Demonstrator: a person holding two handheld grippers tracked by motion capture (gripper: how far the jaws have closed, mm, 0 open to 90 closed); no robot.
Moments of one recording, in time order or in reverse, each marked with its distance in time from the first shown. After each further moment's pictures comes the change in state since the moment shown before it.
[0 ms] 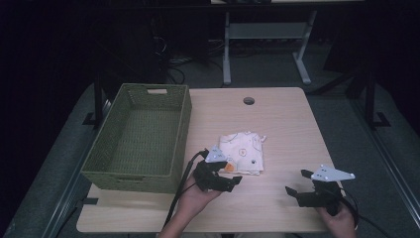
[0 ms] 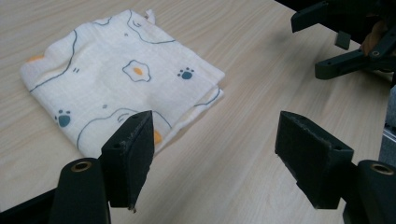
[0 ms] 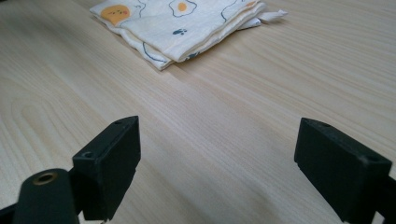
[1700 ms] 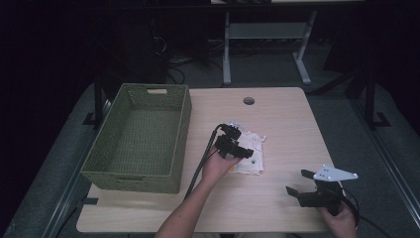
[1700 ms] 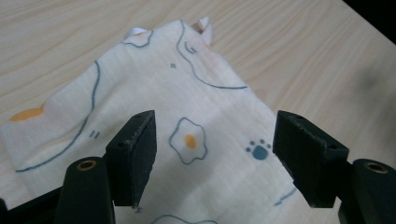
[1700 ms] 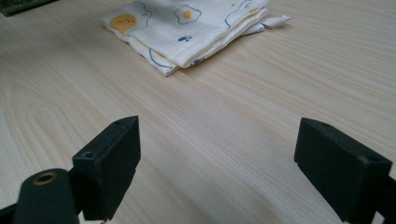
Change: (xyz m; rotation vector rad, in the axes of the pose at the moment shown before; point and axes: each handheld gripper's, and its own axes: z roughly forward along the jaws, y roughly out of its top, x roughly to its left) left arm 0.056 0.056 0.092 0.143 0.040 -0.162; right arm -0.003 -0.001 -0.002 -0.026 0.033 0.017
